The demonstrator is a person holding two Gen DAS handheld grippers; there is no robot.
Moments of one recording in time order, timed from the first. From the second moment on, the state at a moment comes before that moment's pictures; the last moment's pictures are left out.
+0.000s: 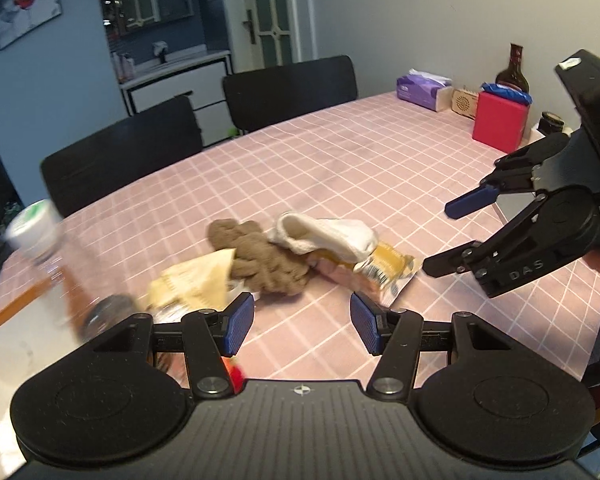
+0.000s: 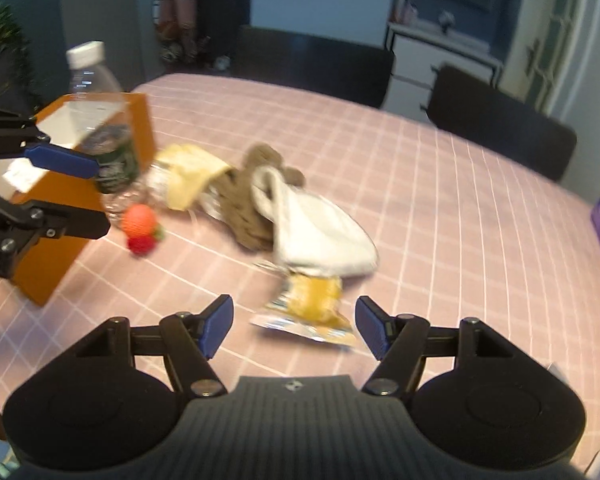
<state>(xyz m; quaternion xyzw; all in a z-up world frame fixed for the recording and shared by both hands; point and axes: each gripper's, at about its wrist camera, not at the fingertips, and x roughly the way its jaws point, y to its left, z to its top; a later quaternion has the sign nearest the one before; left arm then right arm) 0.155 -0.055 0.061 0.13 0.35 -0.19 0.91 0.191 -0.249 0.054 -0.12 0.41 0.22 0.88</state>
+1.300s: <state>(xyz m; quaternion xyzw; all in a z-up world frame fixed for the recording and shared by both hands) 0.254 -0.163 -0.041 0.50 0.30 -0.23 0.78 0.276 -0.256 -0.011 -0.09 0.50 0.25 0.82</state>
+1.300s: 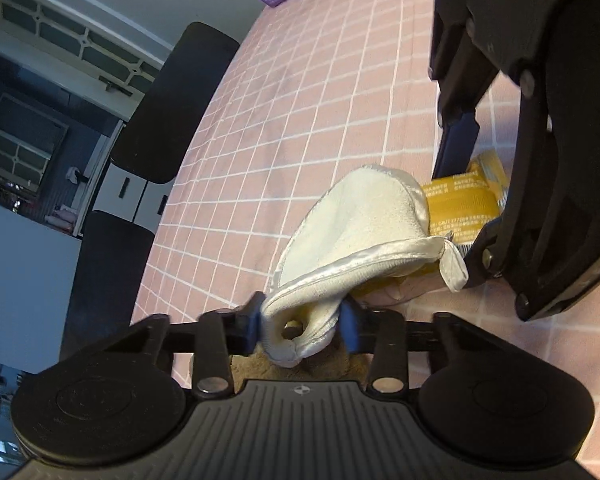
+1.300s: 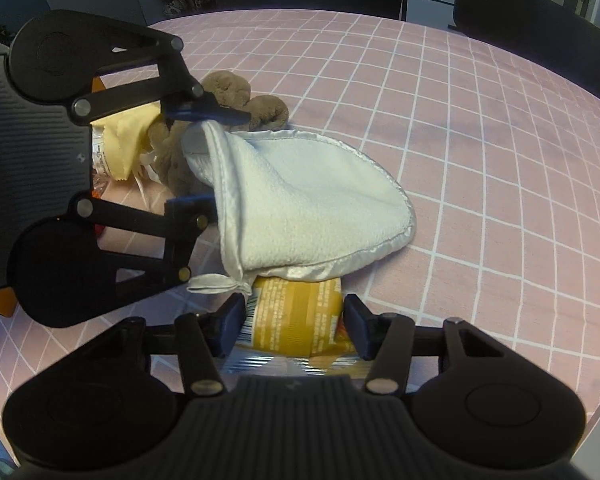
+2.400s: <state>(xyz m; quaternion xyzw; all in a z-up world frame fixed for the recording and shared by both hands) 0.125 -0.099 -0.023 0.17 0.45 -0.28 0.83 0.142 -0.311 0.011 -0.13 0.51 0.23 0.82</state>
